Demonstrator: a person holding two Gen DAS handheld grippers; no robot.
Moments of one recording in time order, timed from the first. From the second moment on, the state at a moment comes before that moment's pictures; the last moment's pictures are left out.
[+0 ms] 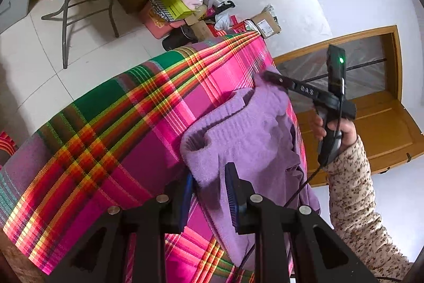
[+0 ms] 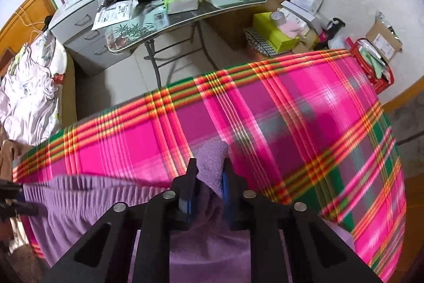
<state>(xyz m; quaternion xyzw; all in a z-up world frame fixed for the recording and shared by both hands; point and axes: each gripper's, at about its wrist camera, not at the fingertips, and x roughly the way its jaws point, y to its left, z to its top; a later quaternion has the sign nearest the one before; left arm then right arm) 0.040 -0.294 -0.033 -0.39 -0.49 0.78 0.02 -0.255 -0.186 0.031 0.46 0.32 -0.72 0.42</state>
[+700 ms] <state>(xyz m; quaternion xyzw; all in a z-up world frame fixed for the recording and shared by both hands) 0.025 -0.282 -0.034 -0.40 -0.49 0.78 0.02 -0.236 -0.128 0.076 0.31 0.16 -0.82 0.45</state>
